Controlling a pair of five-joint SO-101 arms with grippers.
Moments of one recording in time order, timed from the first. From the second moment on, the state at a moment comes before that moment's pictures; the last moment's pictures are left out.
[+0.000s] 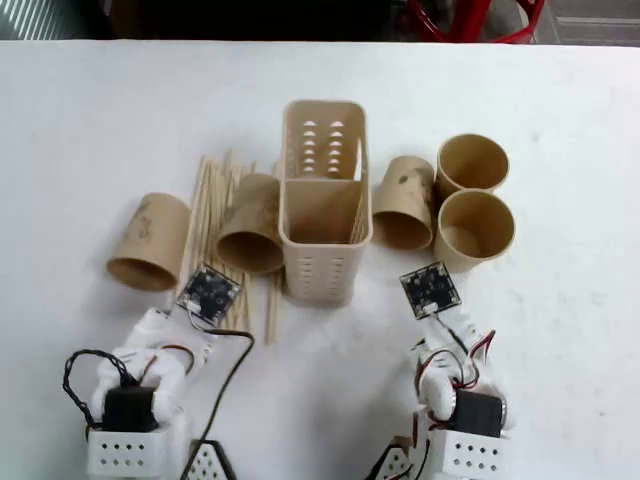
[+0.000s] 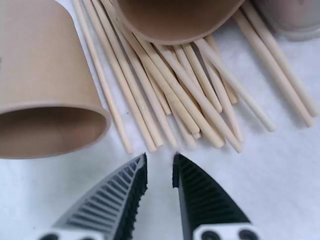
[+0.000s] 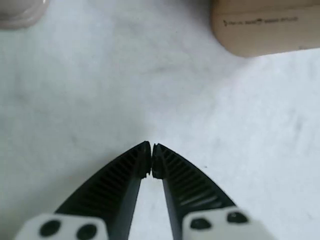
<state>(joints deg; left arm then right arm) -5.8 -104.7 97.1 73.3 -30.7 5.4 -103.0 96.4 73.1 32.3</state>
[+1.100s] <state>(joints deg) -5.8 -104.7 97.1 73.3 -30.7 17.4 -81.0 58.5 63.1 40.3</state>
